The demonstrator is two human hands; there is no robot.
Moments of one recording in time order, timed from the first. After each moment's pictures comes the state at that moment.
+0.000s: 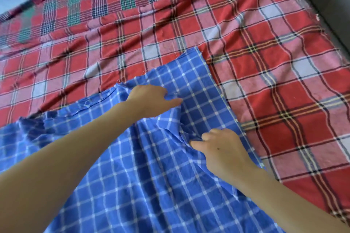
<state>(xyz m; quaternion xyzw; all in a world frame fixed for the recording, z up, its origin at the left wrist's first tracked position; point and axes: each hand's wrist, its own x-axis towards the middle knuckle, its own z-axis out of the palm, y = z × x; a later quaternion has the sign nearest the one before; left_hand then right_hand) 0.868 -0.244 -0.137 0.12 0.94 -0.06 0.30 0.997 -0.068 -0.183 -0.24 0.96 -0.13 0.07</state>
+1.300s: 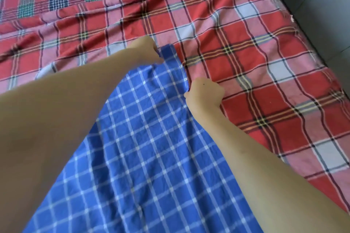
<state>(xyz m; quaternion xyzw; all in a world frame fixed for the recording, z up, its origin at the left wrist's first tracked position) 0.746 -0.177 -0.171 0.05 0.97 0.13 0.22 0.859 -0.047 -0.216 0.16 0.97 -0.09 0.14</state>
